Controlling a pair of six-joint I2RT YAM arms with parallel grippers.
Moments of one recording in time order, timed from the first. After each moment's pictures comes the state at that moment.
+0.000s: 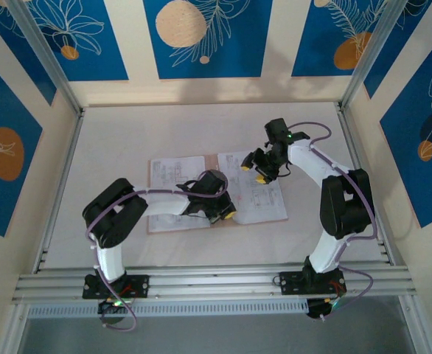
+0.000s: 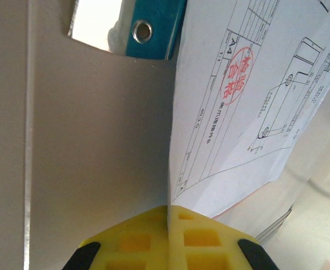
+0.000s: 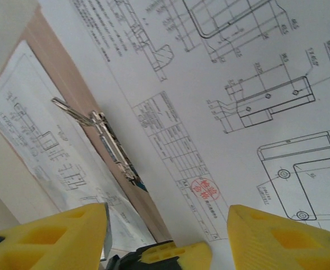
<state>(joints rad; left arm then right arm) -0.86 1.86 0.99 -0.05 0.36 -1.37 0.28 1.74 1.29 -0.81 -0.42 0.82</state>
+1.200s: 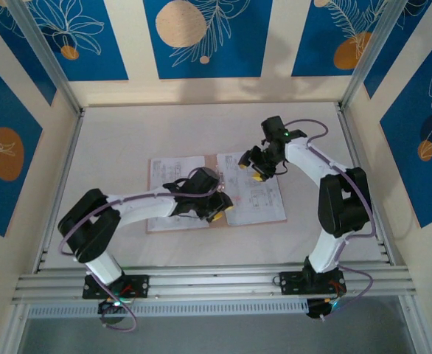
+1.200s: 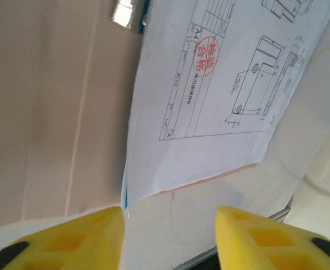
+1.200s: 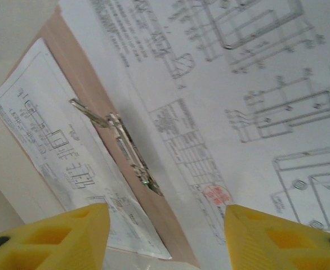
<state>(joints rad) -0.86 1.63 0.95 -0.24 0.29 -1.35 0.32 1.77 1.35 -0.80 -0.42 0.83</state>
